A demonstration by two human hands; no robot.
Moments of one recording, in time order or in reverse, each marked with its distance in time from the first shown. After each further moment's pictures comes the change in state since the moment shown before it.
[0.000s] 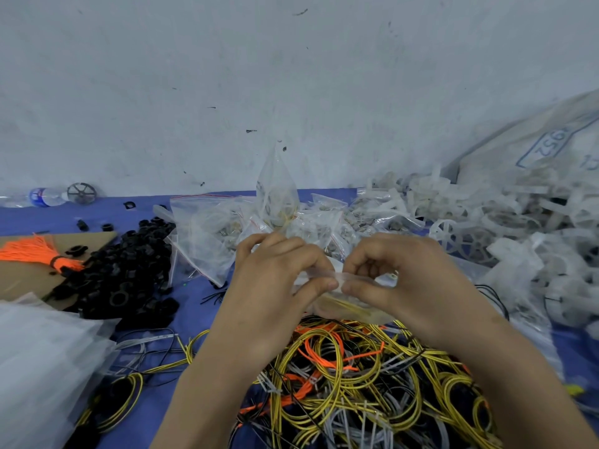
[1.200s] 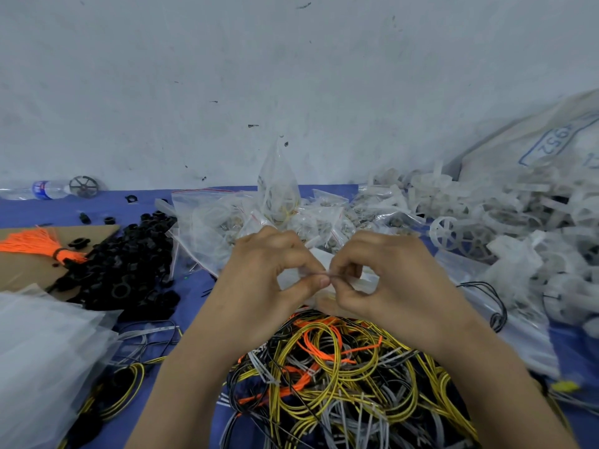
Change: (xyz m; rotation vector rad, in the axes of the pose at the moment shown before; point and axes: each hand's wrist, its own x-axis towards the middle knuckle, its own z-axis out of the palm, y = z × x) left_hand -0.002 -0.003 -0.014 -0.093 -0.076 0.019; right_hand 0.000 -0.007 0.010 -0.161 0.055 -0.173
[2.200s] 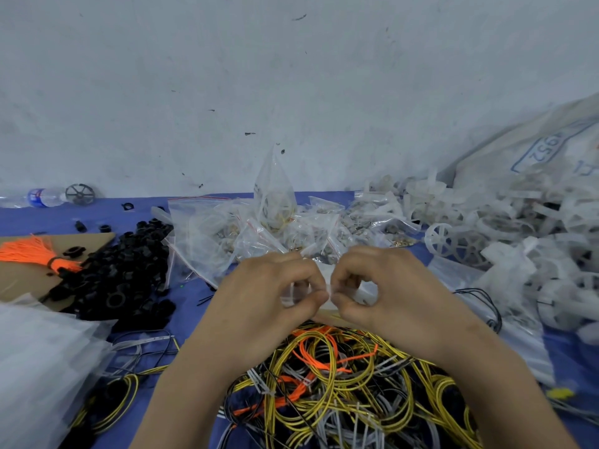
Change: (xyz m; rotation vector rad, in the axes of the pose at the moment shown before) left_hand -0.003 0.003 0.002 0.010 -0.118 -0.069; right_hand -0.001 0.003 -0.007 0.050 -0.155 0.124
